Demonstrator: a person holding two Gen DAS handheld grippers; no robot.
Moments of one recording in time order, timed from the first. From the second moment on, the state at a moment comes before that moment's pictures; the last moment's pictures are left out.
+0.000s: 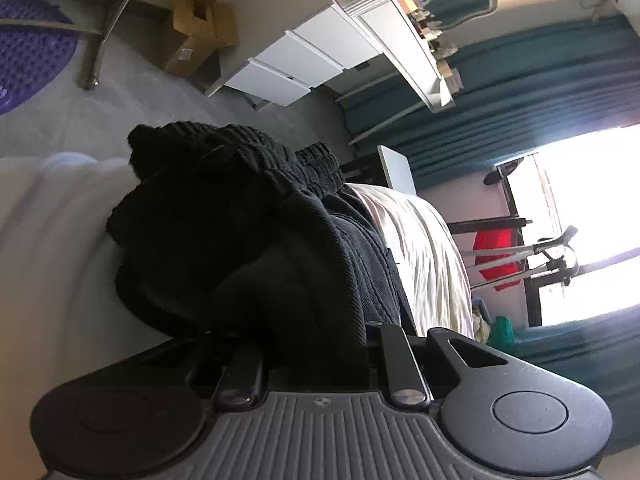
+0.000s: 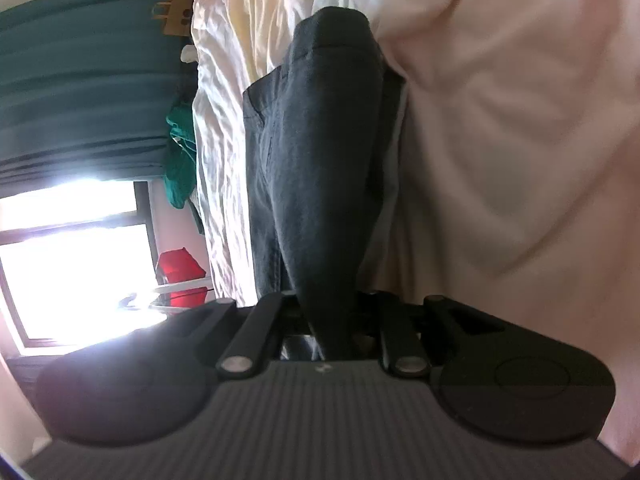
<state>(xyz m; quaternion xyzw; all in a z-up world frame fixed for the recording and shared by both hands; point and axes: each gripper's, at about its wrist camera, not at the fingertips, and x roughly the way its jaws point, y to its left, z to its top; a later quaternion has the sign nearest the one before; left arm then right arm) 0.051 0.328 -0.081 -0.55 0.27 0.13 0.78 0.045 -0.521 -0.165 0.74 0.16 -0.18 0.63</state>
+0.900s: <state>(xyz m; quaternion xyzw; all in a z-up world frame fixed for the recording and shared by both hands) 0.064 0.292 -0.065 -0.46 0.28 0.20 0.81 0.019 -0.548 -0.153 0.66 0.03 -0.27 0.70</state>
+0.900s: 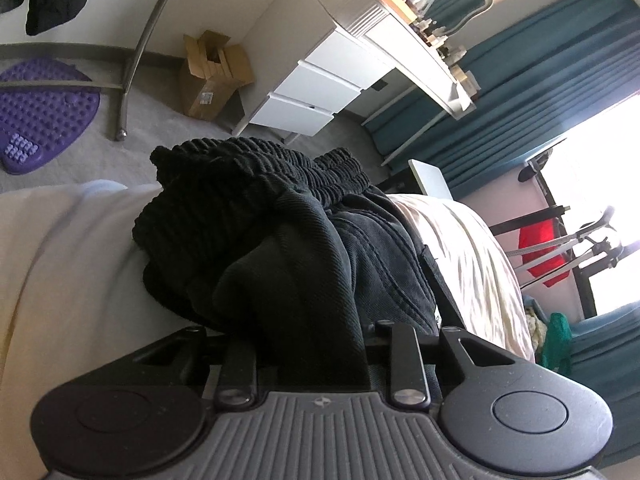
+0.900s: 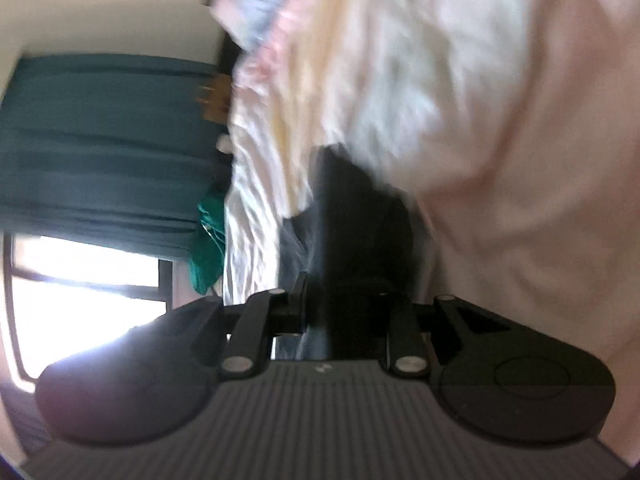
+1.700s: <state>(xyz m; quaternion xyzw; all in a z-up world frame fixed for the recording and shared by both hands) -0.010 0.237 0.017 -0.26 0.28 0.19 0.90 0.035 -0.573 -0.168 0.63 0.10 -0.28 0.72</state>
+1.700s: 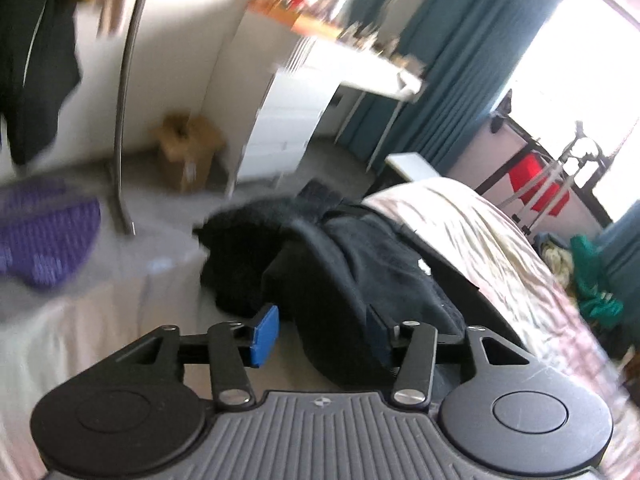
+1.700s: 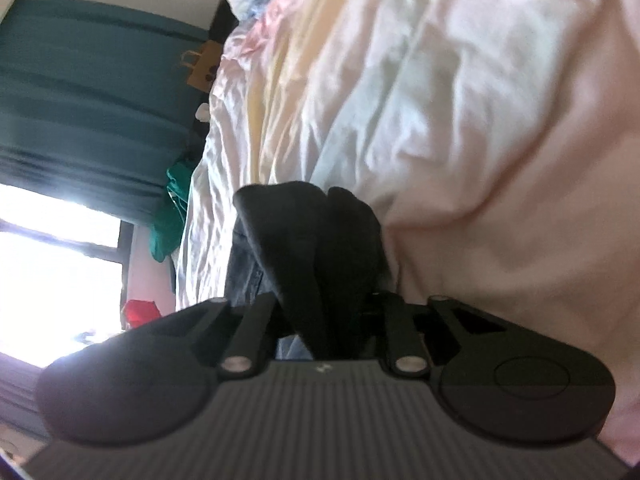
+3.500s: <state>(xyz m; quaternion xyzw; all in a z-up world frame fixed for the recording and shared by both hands) 0.067 0.141 -0.011 -0.19 0.18 -0.04 0.96 0.108 -0.136 -0.052 -0.18 0.10 0.00 0.98</state>
